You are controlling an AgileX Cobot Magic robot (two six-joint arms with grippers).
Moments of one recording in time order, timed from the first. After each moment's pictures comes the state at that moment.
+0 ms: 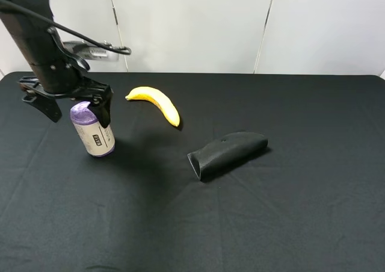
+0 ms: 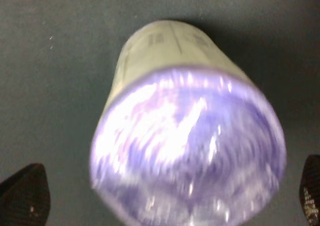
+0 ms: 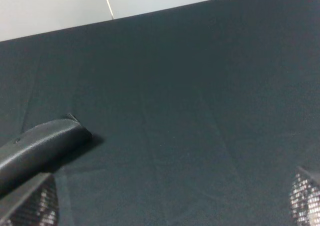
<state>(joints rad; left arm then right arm) -0.30 1.80 -1.21 -0.01 0.89 -0.04 -0.04 -0.01 -0.50 0.07 1.01 0.06</state>
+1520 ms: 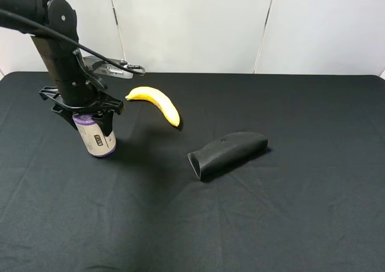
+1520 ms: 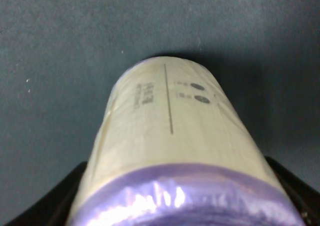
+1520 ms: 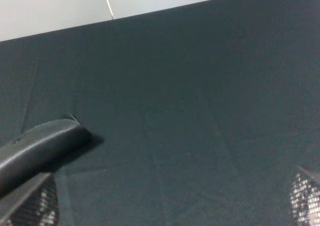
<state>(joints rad) -0.34 1.90 -1.24 0.03 0.85 -0.04 -0.04 -0.01 -0.50 0.07 1.01 0.06</state>
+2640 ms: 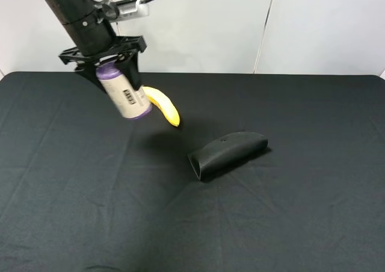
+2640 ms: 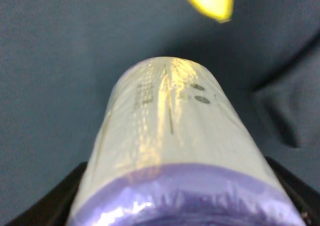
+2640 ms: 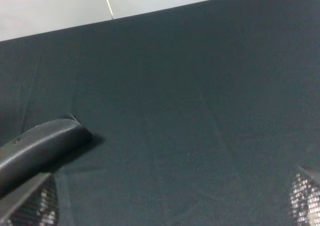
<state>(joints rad) -0.34 1.90 -1.54 -0.30 1.04 0.02 -0.04 -0.01 -0.50 0.07 1.01 0.06</state>
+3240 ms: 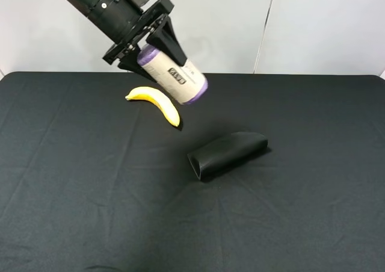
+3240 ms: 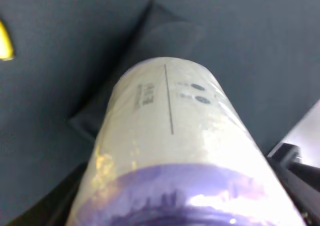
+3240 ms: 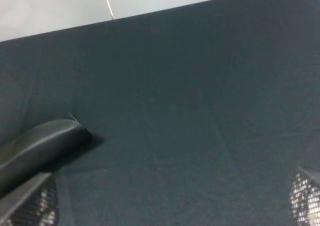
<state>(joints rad) -0.36 1.90 -1.54 -0.76 1.03 0.27 -0.04 -0.01 -0.50 0.07 1.01 0.06</state>
